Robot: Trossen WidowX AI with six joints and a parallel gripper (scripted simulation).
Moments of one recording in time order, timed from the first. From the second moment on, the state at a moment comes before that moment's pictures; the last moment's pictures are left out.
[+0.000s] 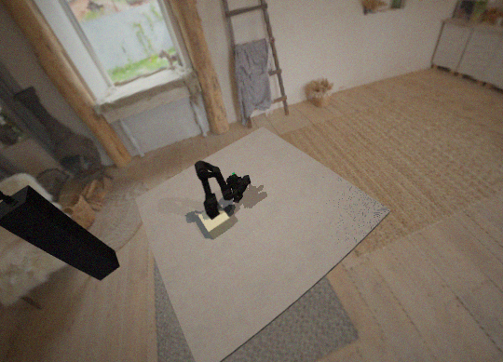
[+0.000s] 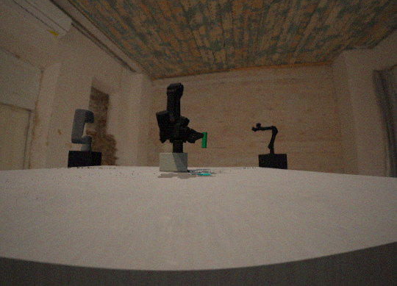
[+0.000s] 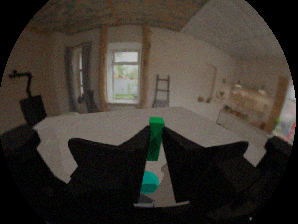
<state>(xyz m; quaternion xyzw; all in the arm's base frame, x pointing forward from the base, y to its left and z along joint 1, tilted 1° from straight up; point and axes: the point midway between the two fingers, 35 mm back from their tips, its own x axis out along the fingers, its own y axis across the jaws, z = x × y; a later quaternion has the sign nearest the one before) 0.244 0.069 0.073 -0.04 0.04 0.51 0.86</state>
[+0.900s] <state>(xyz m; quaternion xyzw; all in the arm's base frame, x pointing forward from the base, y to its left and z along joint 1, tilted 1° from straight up) 0.246 0.067 0.059 -0.04 0.03 0.51 0.86</state>
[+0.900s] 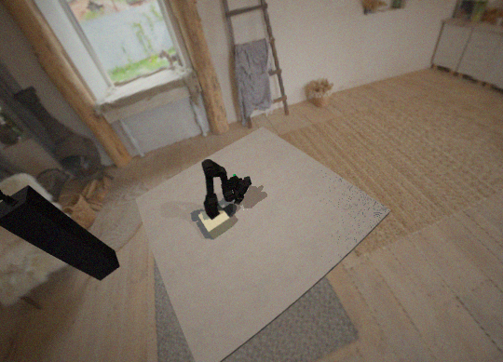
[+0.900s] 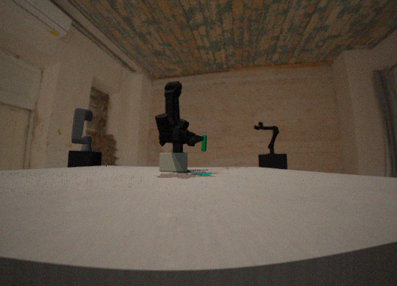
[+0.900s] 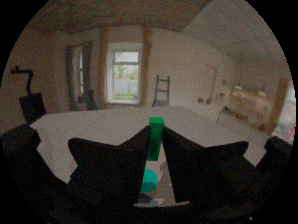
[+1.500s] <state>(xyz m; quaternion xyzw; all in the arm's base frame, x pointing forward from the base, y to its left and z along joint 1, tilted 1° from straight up) 0.249 0.066 0.028 -0.06 0.02 0.51 0.86</state>
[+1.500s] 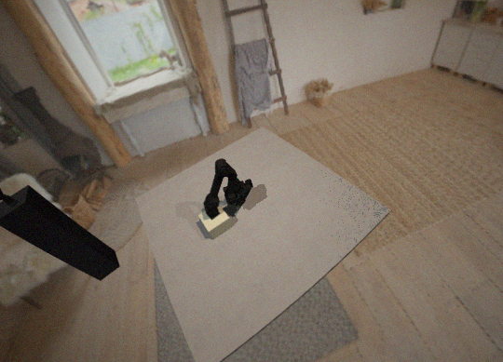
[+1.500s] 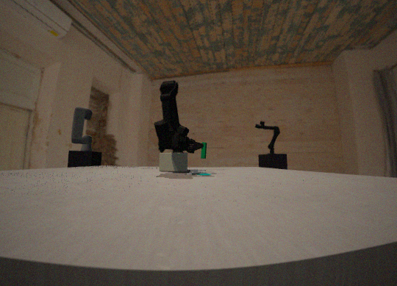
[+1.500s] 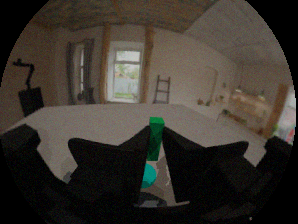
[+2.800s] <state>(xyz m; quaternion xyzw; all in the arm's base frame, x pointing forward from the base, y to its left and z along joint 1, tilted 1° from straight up) 0.238 0.071 -0.035 -0.08 0.02 0.52 0.85</state>
